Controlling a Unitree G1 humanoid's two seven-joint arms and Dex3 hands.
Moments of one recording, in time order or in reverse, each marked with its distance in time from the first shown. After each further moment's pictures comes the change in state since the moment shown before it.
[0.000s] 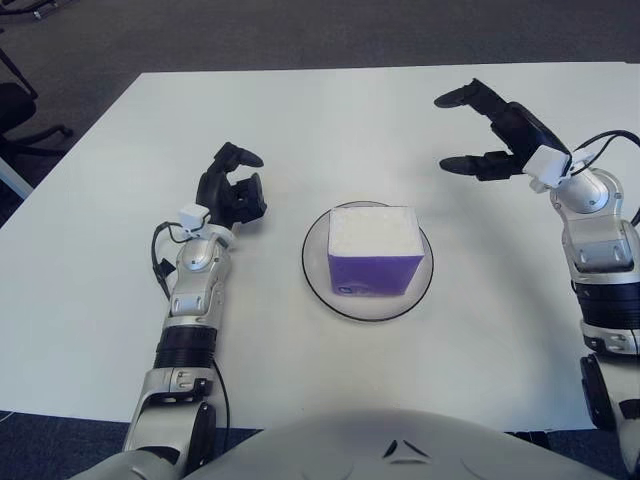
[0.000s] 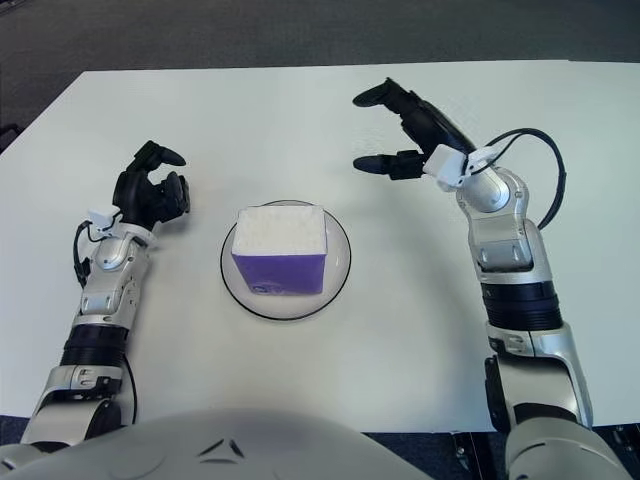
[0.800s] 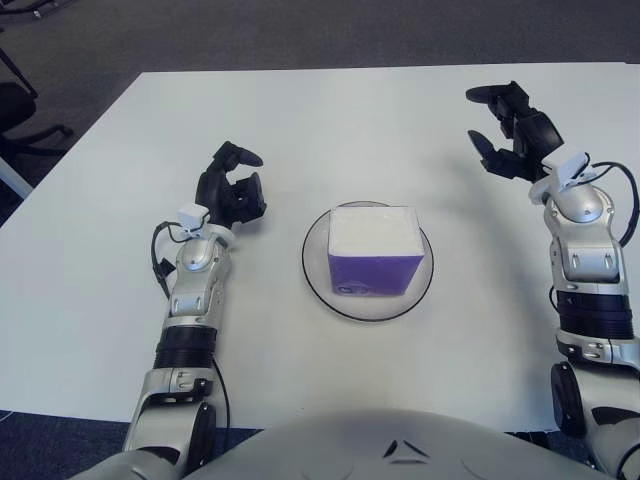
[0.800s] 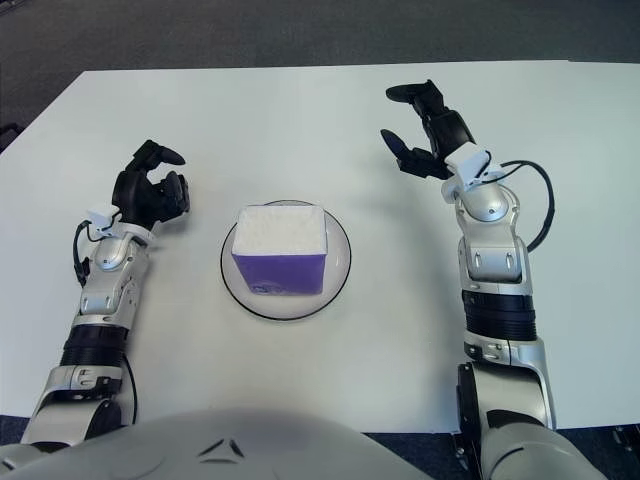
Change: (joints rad) left arm 0.000 -0.001 0.001 -0.011 0.000 0.000 0.001; right arm 0.059 0.154 -0.130 0.095 0.170 0.052 -0.115
